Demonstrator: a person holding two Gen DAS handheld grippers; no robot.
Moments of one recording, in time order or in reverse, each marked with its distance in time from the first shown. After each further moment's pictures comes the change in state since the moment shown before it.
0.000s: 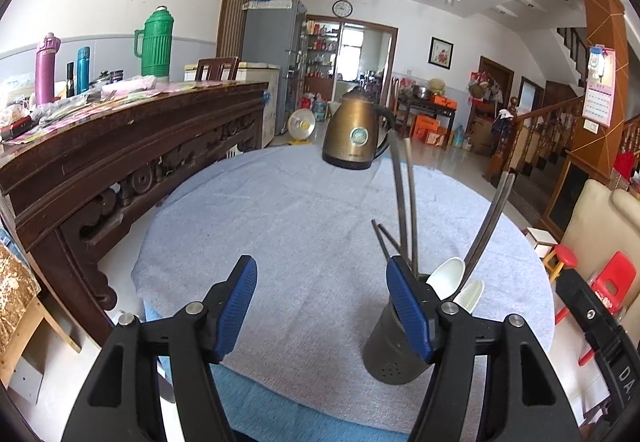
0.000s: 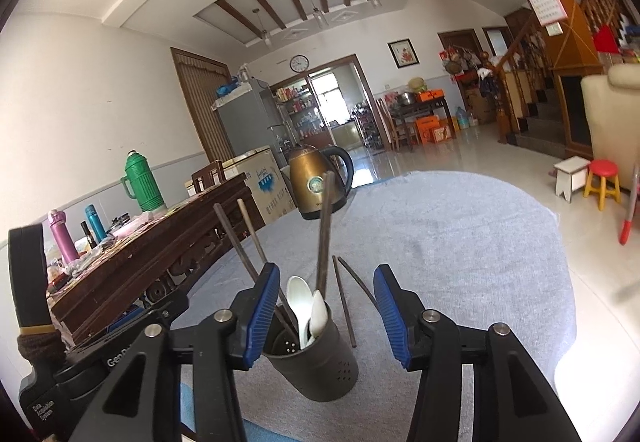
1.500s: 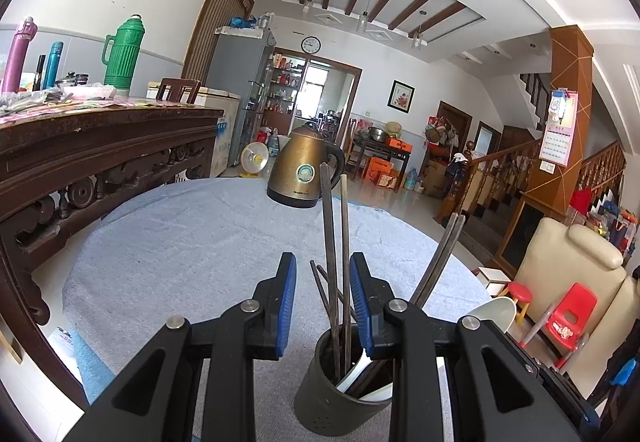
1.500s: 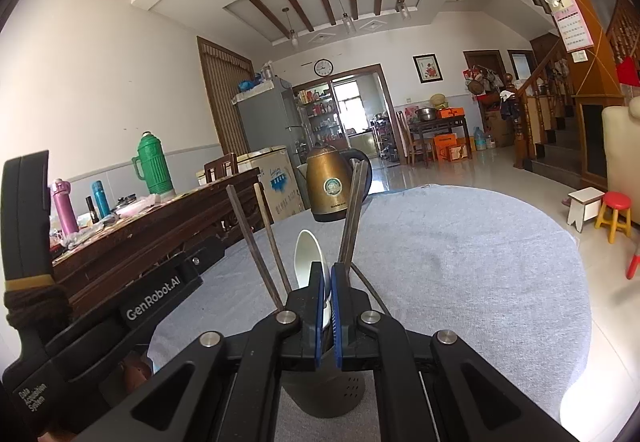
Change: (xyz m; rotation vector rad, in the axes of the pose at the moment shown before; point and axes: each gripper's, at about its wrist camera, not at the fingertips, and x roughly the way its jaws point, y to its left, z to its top) left arm 0.014 -0.025 0.004 -0.057 -0.158 -0.201; right arm 0.031 0.021 -0.015 -0.121 -0.028 0.039
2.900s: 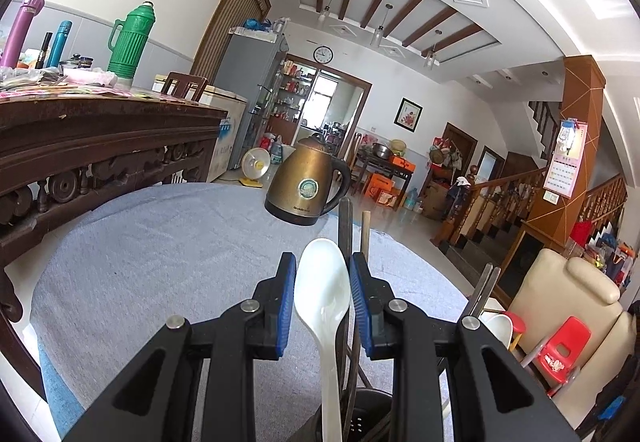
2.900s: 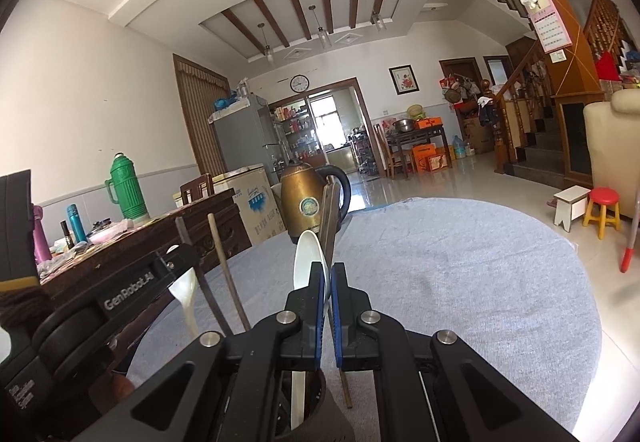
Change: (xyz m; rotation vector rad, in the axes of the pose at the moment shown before) left arm 0.047 0.015 0.020 -0.097 -0.043 -0.013; right arm 0.045 -0.014 0.009 0.052 -0.064 -0.075
